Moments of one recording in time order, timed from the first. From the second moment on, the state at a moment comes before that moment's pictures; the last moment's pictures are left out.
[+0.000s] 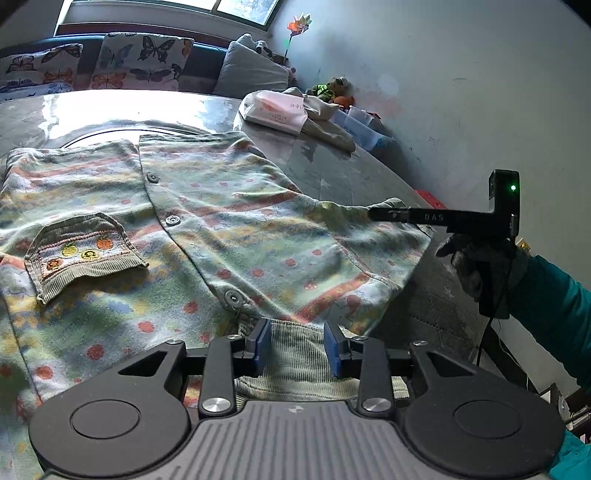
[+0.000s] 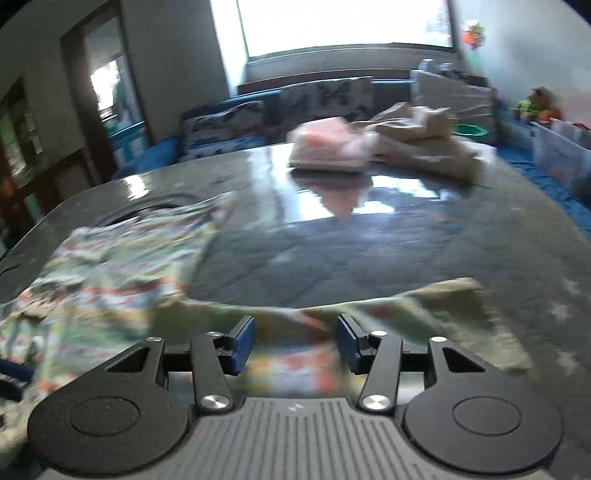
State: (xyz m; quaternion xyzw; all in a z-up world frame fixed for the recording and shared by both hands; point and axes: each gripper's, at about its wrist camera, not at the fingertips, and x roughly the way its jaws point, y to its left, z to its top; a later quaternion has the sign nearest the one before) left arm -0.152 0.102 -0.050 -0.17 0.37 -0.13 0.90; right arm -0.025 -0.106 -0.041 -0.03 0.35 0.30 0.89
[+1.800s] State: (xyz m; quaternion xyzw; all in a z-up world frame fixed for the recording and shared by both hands) left arm -0.150 0.071 -0.033 -0.12 0.37 -0.13 0.91; right arm -0.069 -0.144 -0.035 -0.08 0.32 0.25 0.91
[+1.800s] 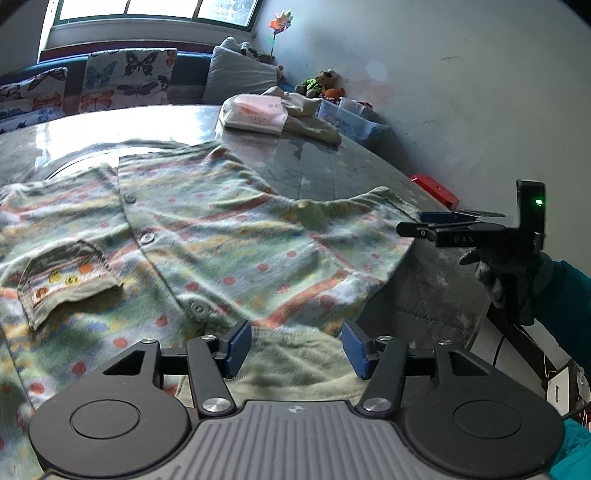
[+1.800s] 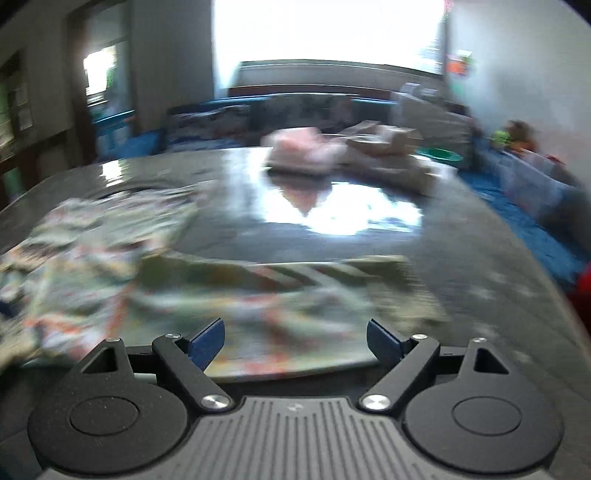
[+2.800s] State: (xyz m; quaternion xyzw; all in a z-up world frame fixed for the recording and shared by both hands) left arm -0.101 0.000 -0.023 -0.06 0.37 -0.19 0.91; right arm -0.034 -0.185 -0.029 0.03 0.34 0.19 0.92
